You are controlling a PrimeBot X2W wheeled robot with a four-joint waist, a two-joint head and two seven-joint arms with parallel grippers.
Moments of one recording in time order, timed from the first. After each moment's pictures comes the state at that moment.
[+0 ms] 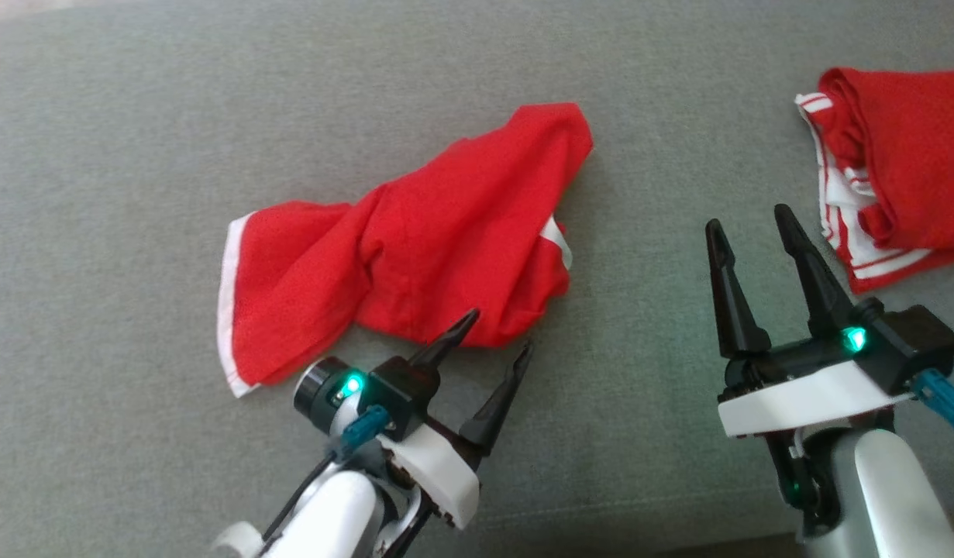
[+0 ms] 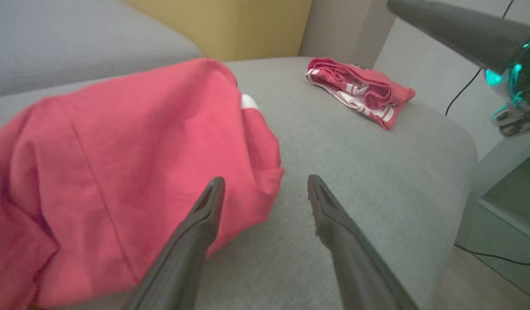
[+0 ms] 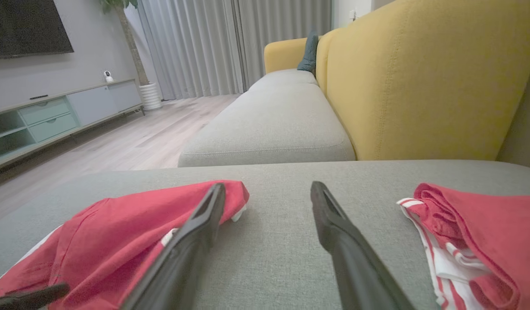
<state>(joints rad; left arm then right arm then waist) -0.20 0.06 -0.59 0.20 -0.15 -0.11 -0.13 -0.09 -0.07 0.12 -0.06 0.17 0.13 -0.06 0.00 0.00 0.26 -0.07</state>
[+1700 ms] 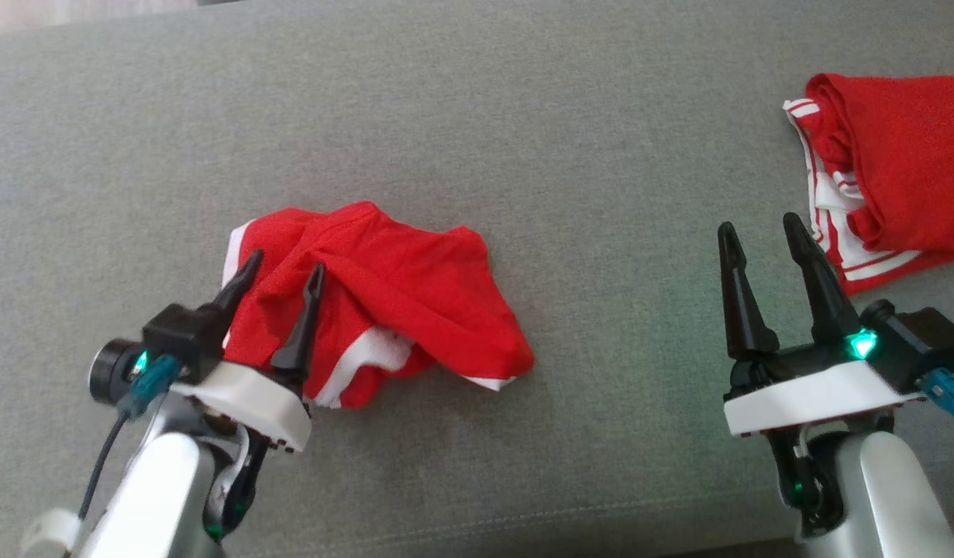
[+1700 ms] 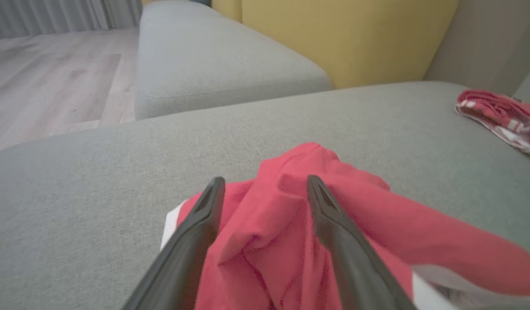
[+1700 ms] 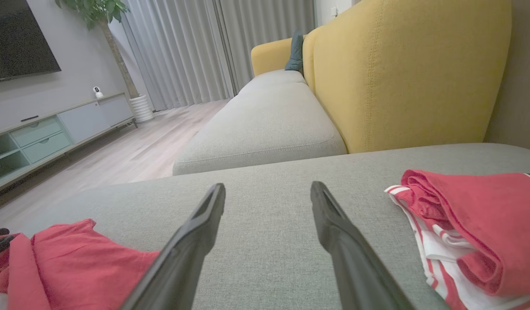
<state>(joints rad) -0.20 0.28 -0.36 0.17 -0.27 -0.01 -0.09 -0.09 -0.05 0.09 -0.03 0.23 0.13 -0.06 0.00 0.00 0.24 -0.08</state>
